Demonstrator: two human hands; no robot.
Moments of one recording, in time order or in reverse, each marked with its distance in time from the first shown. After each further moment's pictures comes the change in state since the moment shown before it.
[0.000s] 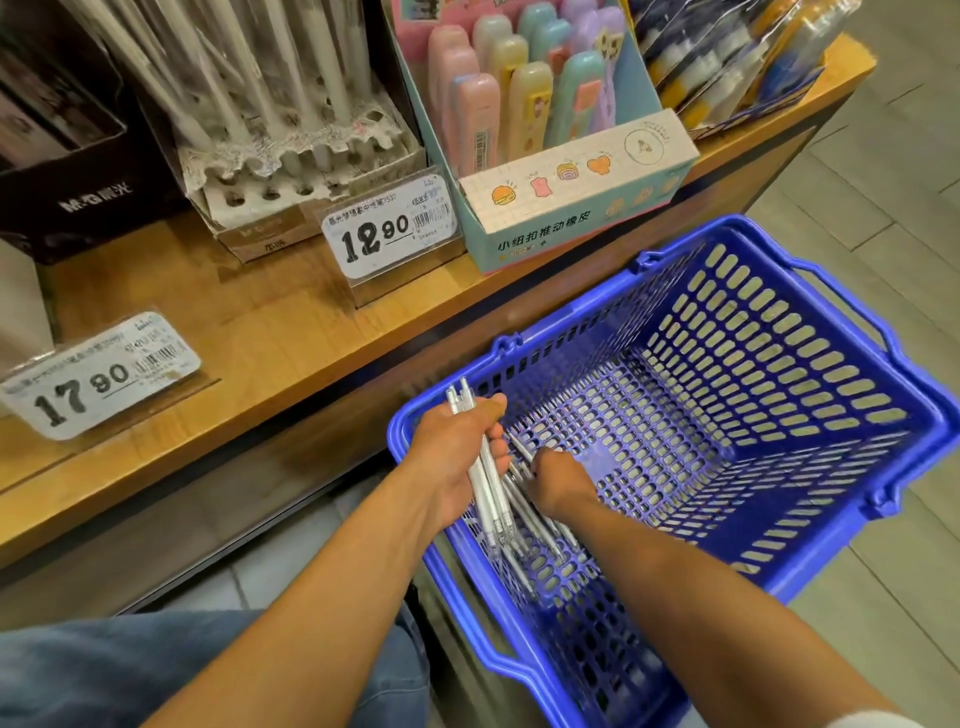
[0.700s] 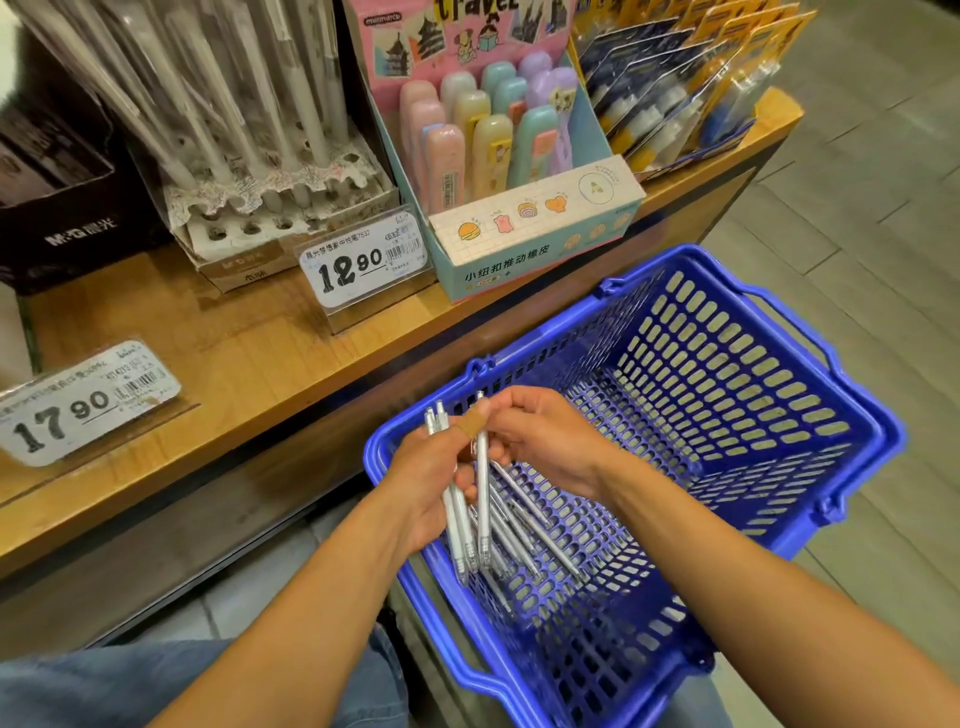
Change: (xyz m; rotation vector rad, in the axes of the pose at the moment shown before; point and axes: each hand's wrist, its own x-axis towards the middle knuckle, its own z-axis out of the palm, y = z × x) left_hand -0.007 0.001 0.000 0.002 -0.181 0.021; right_hand -0.095 -0.055 -0.139 1.260 -0.190 -0.360
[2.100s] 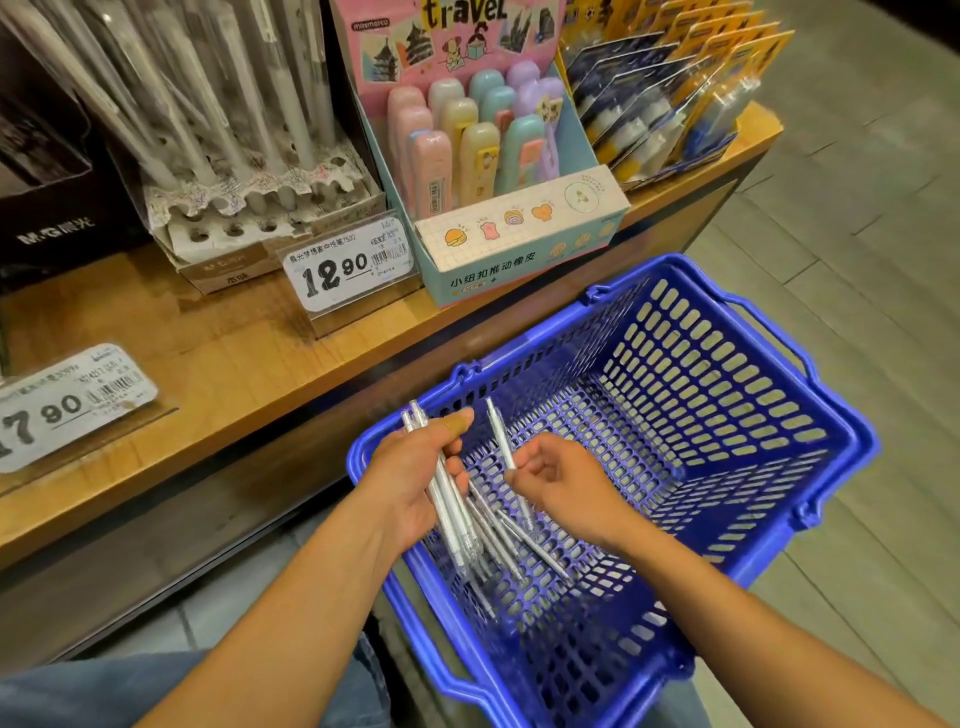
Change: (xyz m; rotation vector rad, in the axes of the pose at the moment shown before) left_hand 0.005 0.006 0.004 -0.106 0.190 -0.094; right_hand -0.033 0.044 -0.034 -0.571 0.207 0.009
